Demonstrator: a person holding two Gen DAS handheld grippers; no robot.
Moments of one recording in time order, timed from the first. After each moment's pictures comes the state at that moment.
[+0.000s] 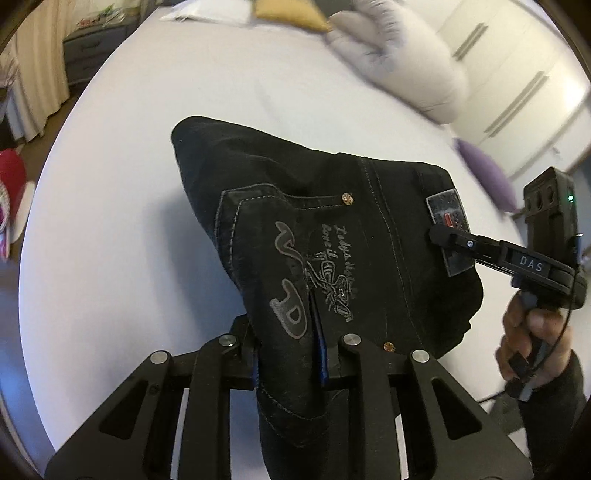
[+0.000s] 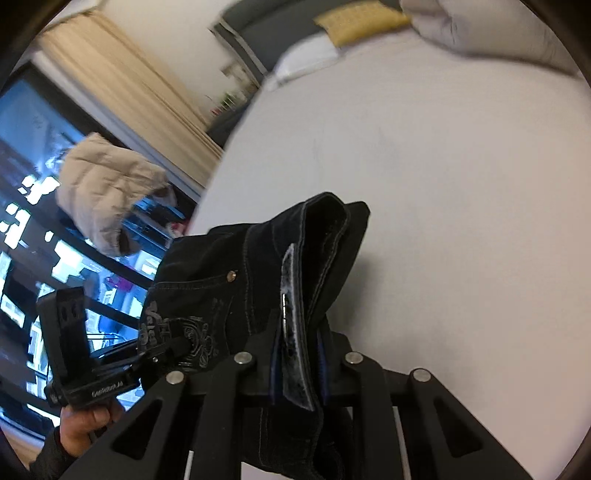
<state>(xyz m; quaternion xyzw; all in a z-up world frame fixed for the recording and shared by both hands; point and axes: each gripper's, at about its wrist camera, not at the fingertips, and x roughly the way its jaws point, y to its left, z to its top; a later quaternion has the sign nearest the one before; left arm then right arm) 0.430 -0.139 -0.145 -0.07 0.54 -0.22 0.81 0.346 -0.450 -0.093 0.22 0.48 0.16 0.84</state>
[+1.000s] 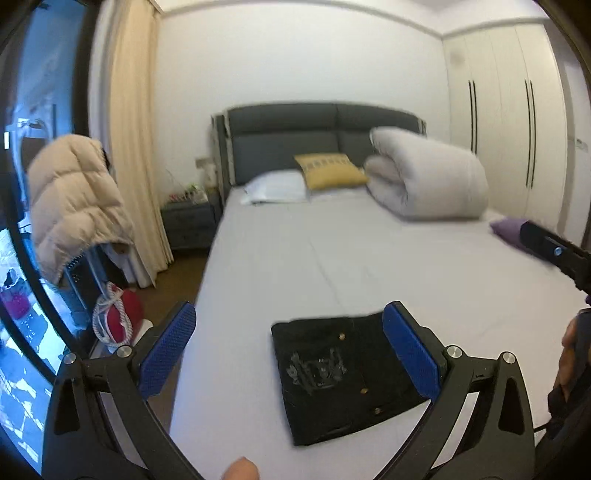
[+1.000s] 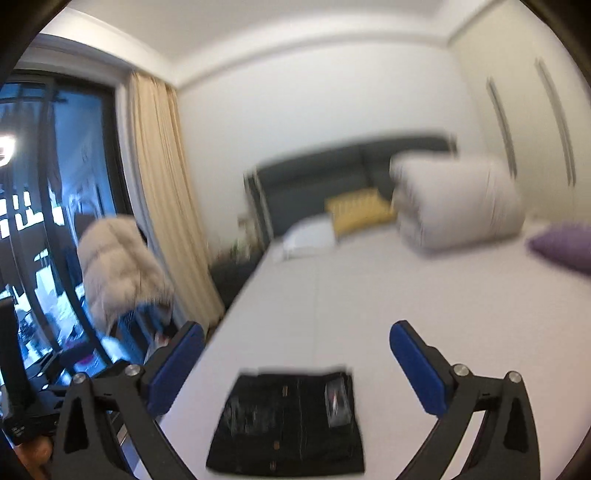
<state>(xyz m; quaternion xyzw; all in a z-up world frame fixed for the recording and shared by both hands) 0.223 -0.159 0.096 0.03 0.21 -0.06 0.98 0.142 -0.431 0.100 0.12 0.11 0.06 0.99</state>
